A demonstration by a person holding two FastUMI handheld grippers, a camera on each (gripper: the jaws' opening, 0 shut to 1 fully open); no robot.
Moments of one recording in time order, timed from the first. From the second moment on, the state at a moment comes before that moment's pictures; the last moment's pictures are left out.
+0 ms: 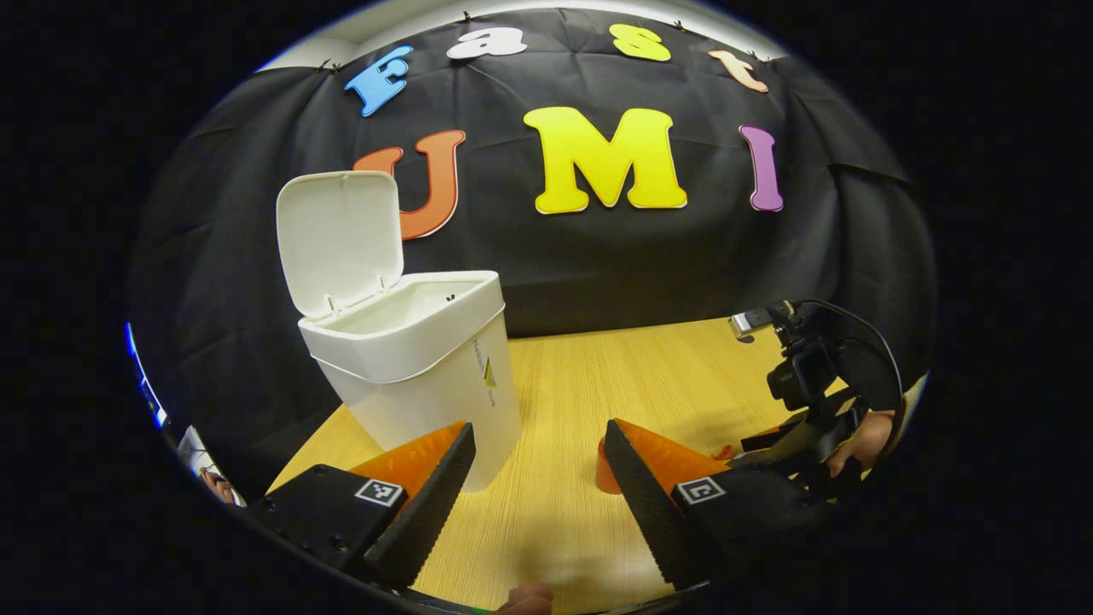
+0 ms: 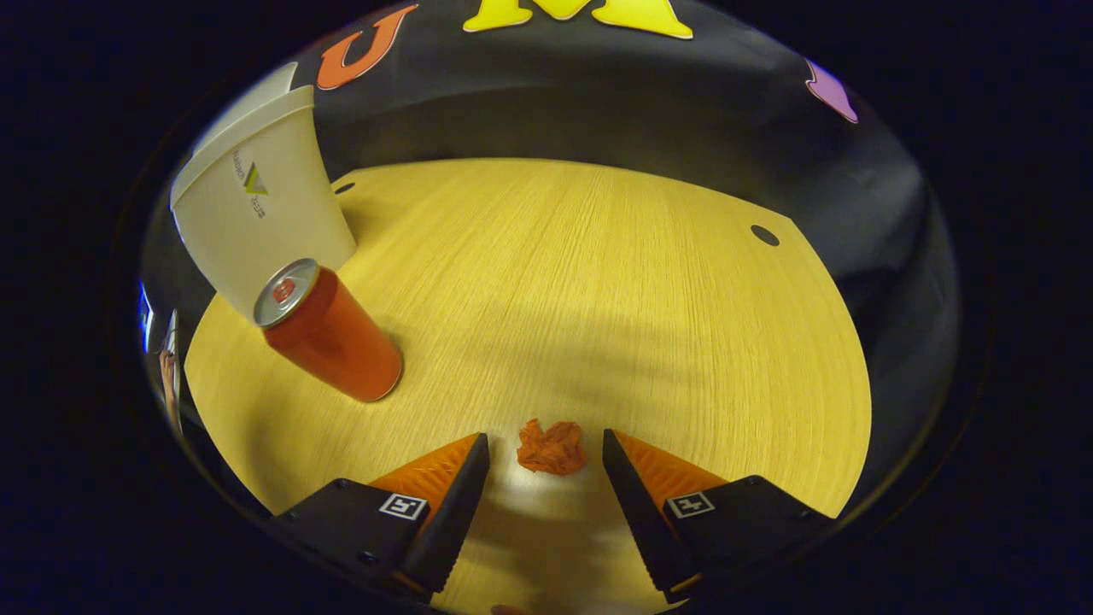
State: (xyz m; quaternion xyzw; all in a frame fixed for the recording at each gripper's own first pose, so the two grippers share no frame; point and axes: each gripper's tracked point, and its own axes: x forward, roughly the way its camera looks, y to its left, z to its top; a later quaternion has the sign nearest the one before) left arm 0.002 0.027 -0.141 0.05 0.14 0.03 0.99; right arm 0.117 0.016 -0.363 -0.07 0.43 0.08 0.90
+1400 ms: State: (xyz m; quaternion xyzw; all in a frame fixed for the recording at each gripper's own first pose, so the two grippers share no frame) left arm -0.006 0.036 -0.126 0.10 0.14 0.03 0.98; right arm 0.112 0.005 -0.364 0.02 0.48 0.04 0.88
